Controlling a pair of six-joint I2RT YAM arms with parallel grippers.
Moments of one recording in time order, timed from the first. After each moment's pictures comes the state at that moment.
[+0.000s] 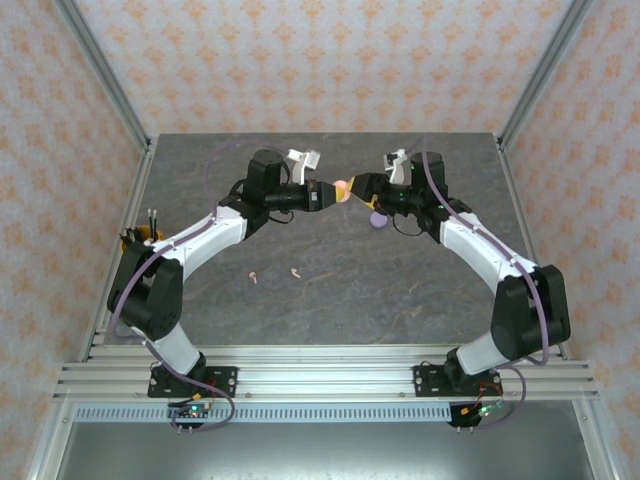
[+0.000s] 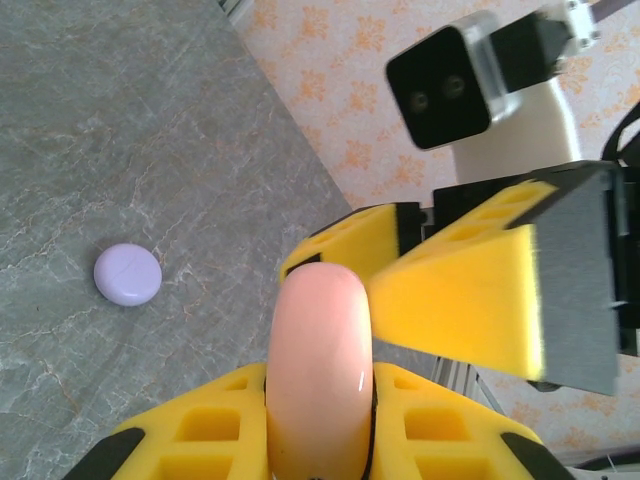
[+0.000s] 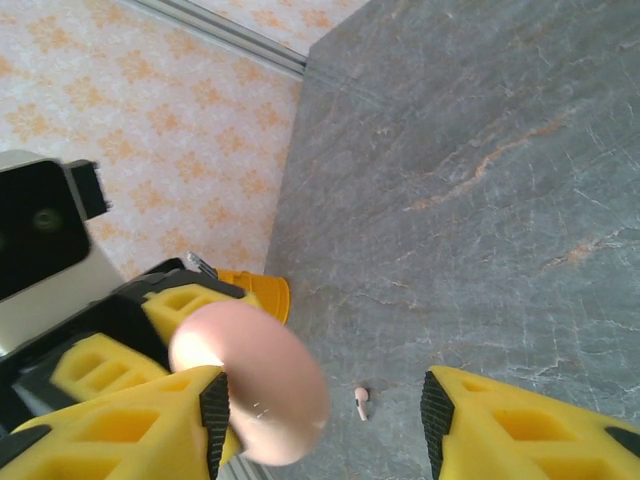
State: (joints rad) left arm -0.42 1.67 1.20 0.08 0.72 -0.59; right arm 0.31 1.50 1.08 -0.05 -0.71 0.80
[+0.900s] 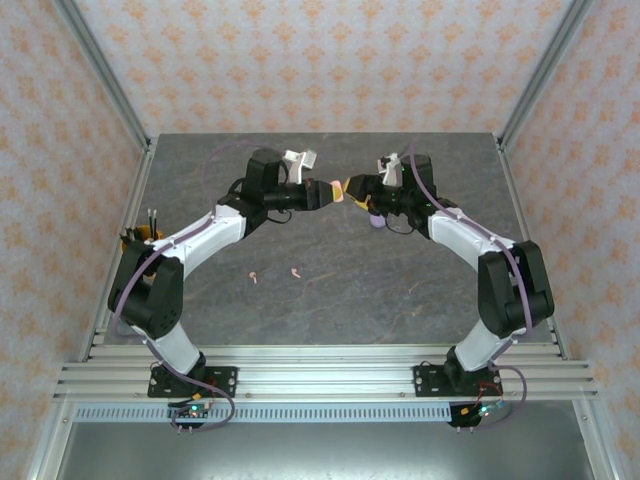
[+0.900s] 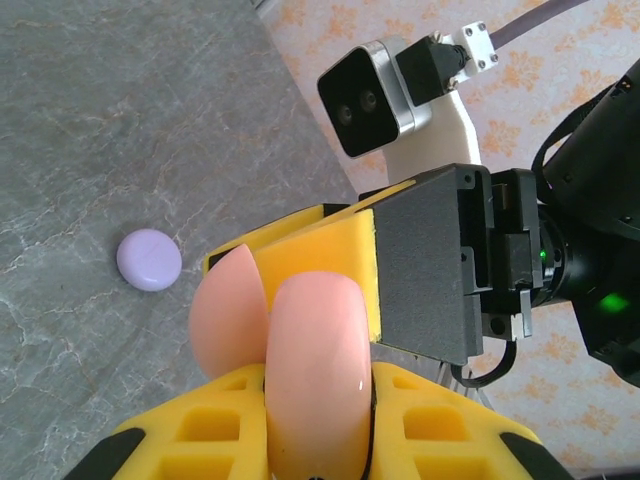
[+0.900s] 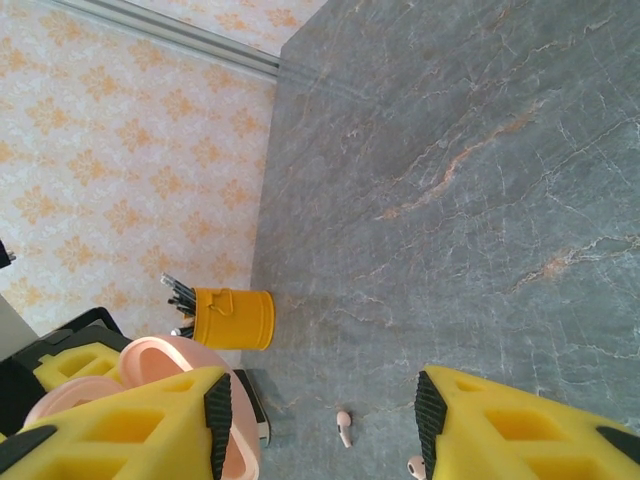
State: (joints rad) left arm -0.41 1.68 1.21 0.06 0.71 -0.63; right arm 0.31 1.64 1.08 0.08 -0.71 0.86
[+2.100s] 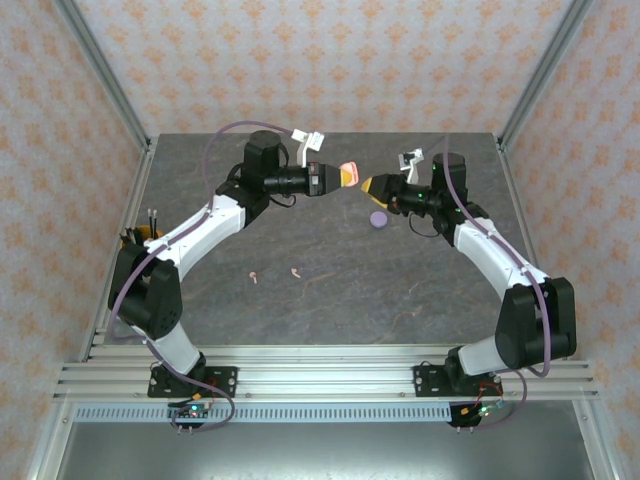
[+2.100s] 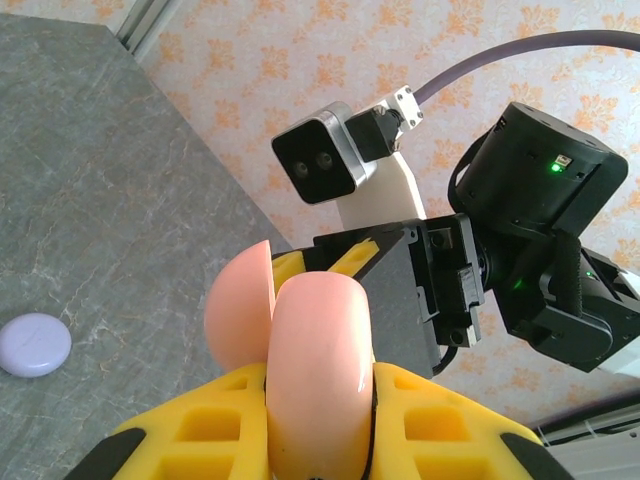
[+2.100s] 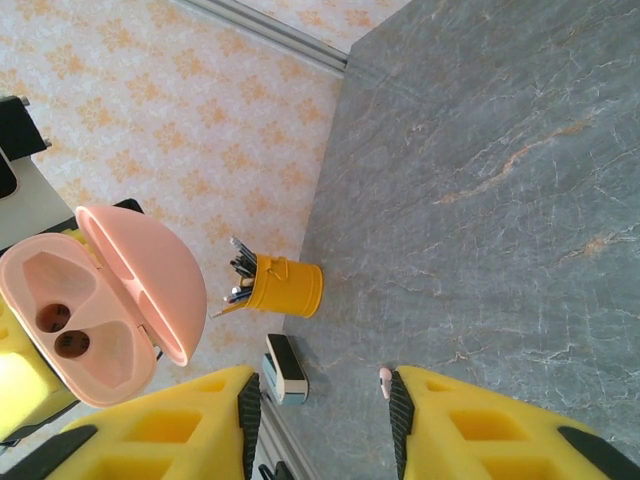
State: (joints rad) left arm -0.42 1.68 1.35 0.07 0.84 -0.62; right arm 0.20 1.43 1.02 -0.03 -0.88 0.79
